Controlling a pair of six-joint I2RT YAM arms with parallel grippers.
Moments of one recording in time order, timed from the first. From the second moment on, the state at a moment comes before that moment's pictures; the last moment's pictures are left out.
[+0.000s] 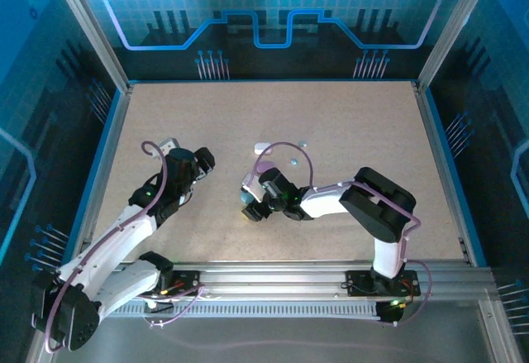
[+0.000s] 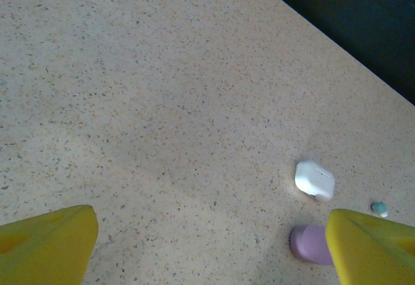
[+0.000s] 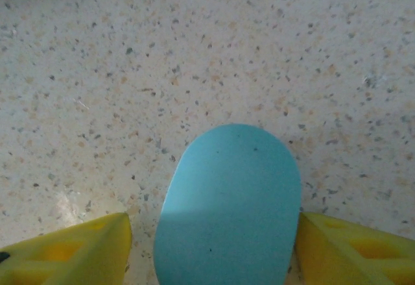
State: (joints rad) left arm -0.38 0.95 0.66 -0.36 -0.36 -0.86; right arm 0.90 1.88 0.85 0.27 -0.10 -0.07
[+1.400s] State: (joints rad) left arm -0.53 1.31 1.08 -0.09 0.71 -0.53; right arm 0.56 1.06 0.79 -0.03 -0.51 -0.42
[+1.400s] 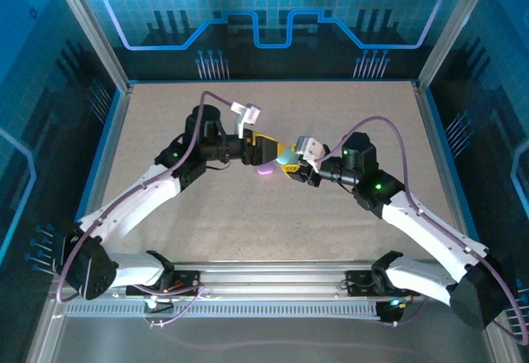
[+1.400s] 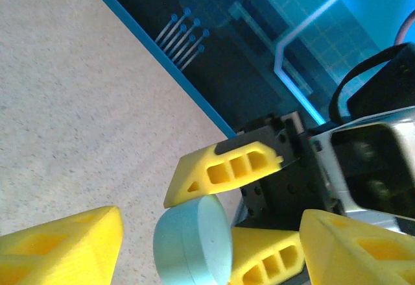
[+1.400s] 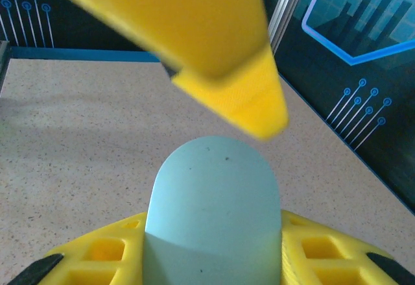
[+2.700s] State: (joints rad) left arm -0.57 1.41 1.12 0.01 0.76 -0.77; right arm 0.50 0.94 0.70 0.10 -0.48 -0.40
